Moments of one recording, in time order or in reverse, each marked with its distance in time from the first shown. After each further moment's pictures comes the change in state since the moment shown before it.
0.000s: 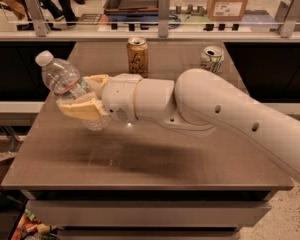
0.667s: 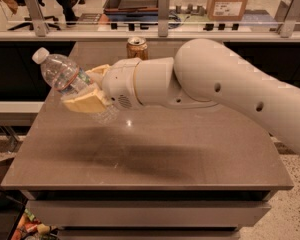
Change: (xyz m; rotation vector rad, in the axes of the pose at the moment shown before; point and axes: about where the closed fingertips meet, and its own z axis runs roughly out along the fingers) arm -0.008 -0.005 -0.009 -0.018 0.174 -0.059
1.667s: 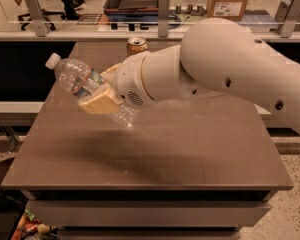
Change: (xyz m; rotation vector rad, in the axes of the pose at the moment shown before) arm 0.016 -0.005 -0.034 0.069 0.210 0.003
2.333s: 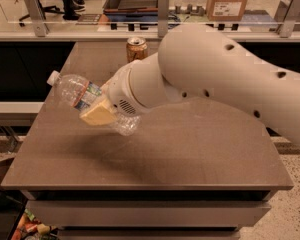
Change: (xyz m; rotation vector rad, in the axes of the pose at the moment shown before) arm 0.025 0.010 0.014 0.016 0.160 0.020
